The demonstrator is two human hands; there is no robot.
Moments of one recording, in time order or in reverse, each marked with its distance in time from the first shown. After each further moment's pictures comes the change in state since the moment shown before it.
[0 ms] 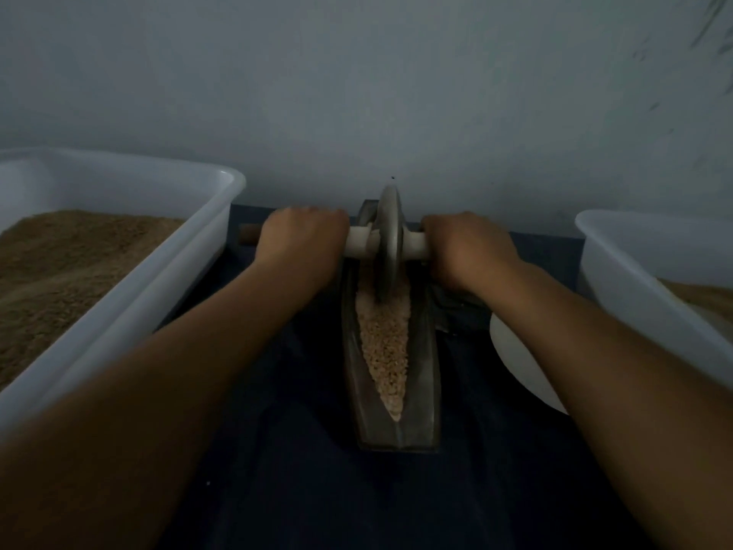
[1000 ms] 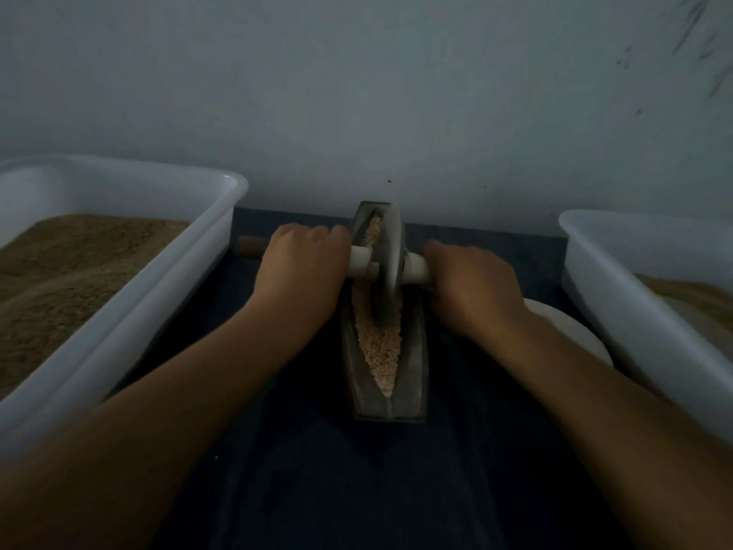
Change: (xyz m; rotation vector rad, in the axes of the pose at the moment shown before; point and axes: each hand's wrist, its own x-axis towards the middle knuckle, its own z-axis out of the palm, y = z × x) left_hand -0.044 0.014 -0.012 0.067 0.087 0.057; right_hand -0.062 -0.008 0.001 0.053 0.207 -0.044
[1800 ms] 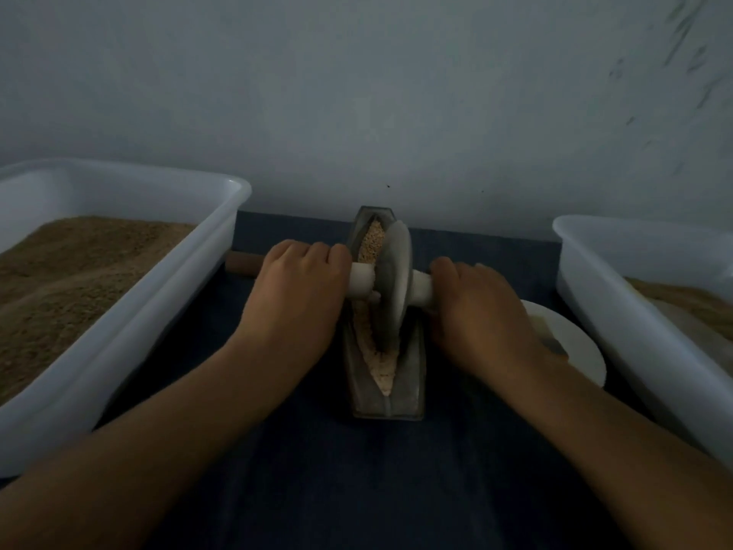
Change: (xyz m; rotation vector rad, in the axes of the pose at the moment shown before) left_hand -0.037 0.005 -0.015 -0.050 0.035 0.037; right_hand -0.033 -0.010 -0.011 0.014 0.033 -0.022
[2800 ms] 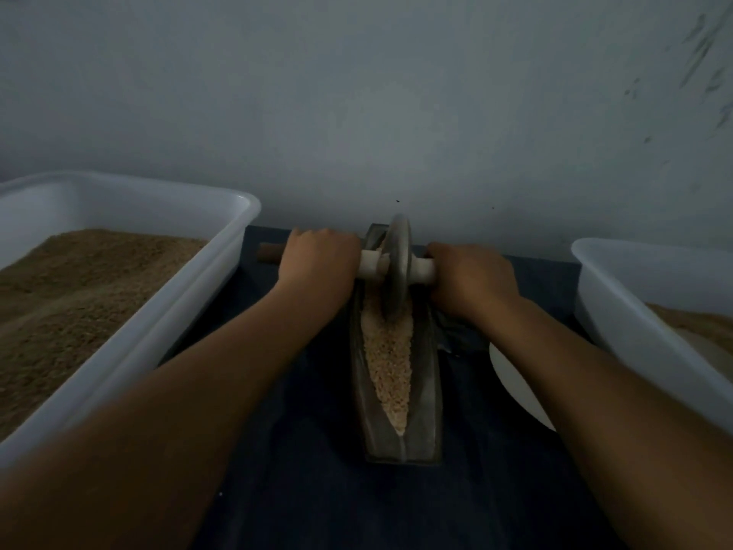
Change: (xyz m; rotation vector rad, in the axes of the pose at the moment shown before) left_hand 0.083 -0.020 0.033 -0.007 -0.137 -0.104; right_hand 0.084 0.024 0.030 -0.029 -0.142 0.096
